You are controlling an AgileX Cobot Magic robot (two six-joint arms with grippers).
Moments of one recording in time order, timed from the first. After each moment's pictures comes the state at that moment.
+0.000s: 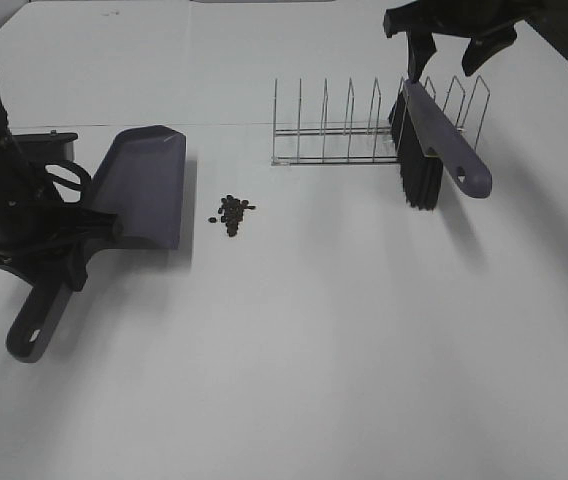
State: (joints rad) left arm -0.26 1.93 -1.14 -0.10 0.78 -0.14; right arm 0.19 2.35 -2.29 -0.07 1.22 0.06
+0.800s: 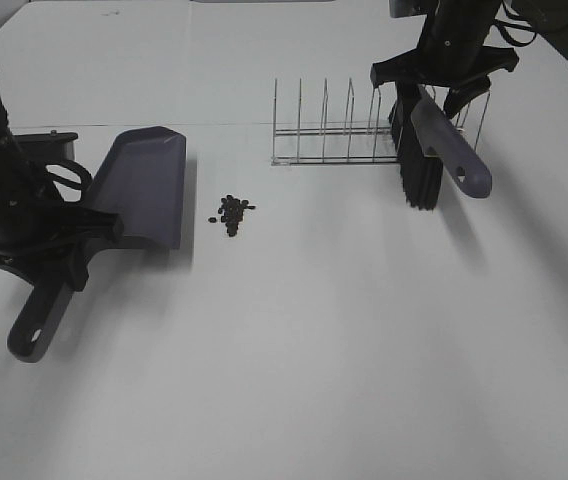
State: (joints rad) left arm -0.26 1.93 -1.14 -0.10 0.78 -0.14; right arm 0.19 2.47 -2.29 -0.08 1.15 0.08
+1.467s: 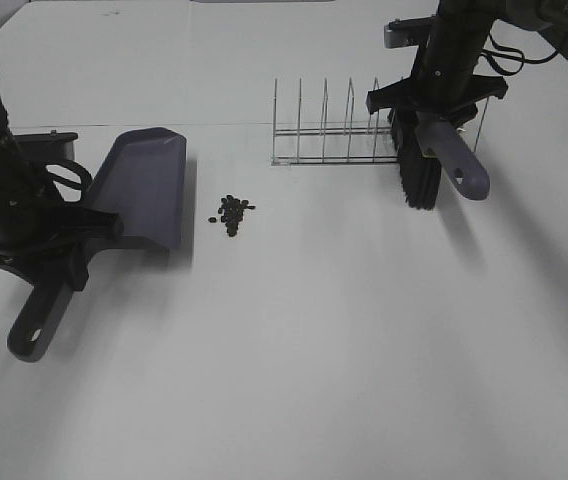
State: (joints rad) left arm -0.26 1.93 -1.14 -0.10 0.78 -0.14; right arm 0.19 2.54 -2.29 -0.08 1.12 0.09
